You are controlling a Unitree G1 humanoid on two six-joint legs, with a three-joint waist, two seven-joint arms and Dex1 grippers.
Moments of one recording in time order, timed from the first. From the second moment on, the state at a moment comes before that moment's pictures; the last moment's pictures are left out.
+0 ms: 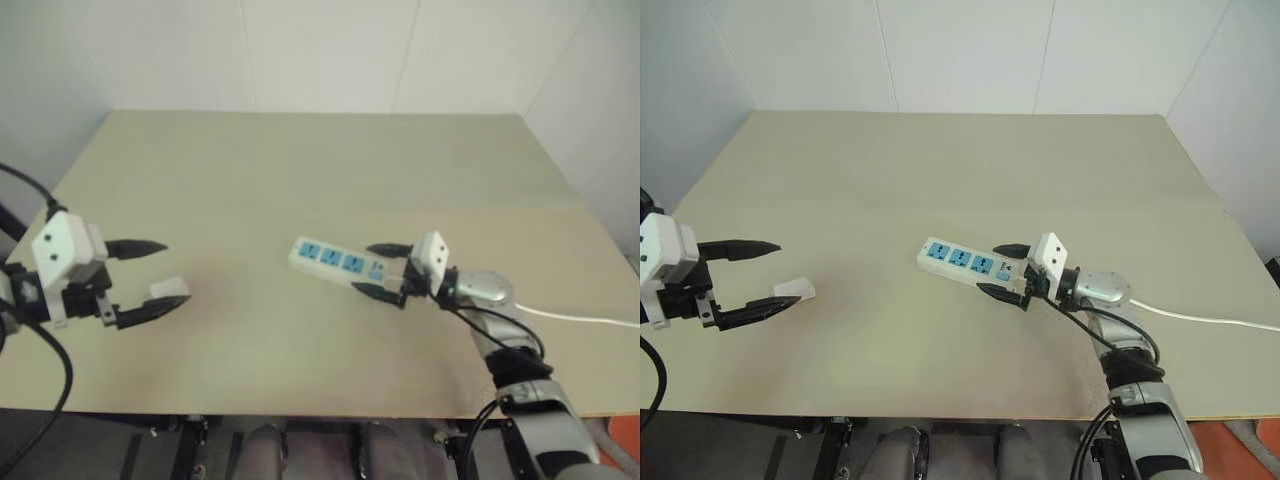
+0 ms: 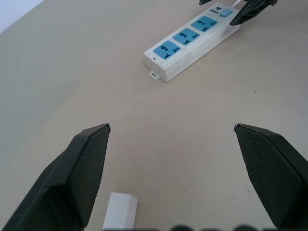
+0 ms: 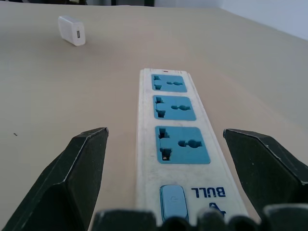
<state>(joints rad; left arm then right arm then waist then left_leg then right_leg) 0.03 1.05 0.56 -0.39 -0.55 0.53 -1.16 -0.55 -0.41 0.06 0.49 0.25 -0.21 1.11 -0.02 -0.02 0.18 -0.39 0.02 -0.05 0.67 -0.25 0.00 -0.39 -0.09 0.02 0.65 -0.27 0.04</state>
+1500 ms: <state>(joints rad) 0.02 1.06 0.57 -0.38 -0.55 0.52 -1.19 -0.68 -0.35 0.05 0.87 0.21 -0.37 1.20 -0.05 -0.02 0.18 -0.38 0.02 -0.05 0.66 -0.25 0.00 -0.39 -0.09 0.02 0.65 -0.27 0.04</state>
